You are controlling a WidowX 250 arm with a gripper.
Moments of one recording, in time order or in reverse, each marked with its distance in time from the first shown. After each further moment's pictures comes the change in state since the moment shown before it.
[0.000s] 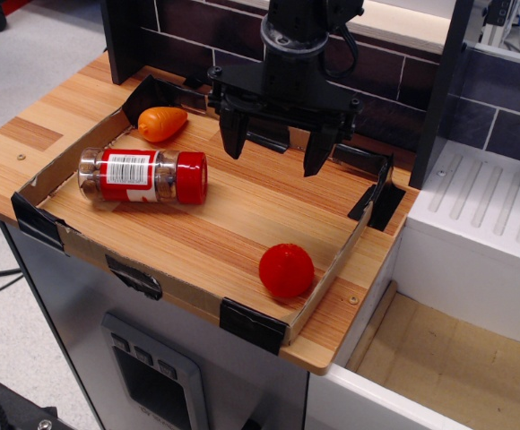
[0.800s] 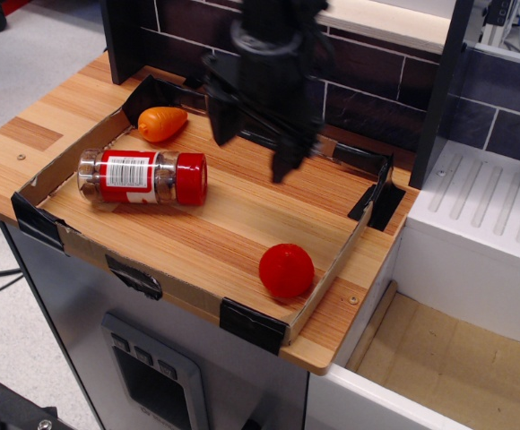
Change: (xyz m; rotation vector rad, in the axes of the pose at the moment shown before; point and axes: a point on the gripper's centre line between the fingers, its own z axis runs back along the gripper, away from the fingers) arm 0.008 0.026 -0.005 -0.067 -0.040 -0.520
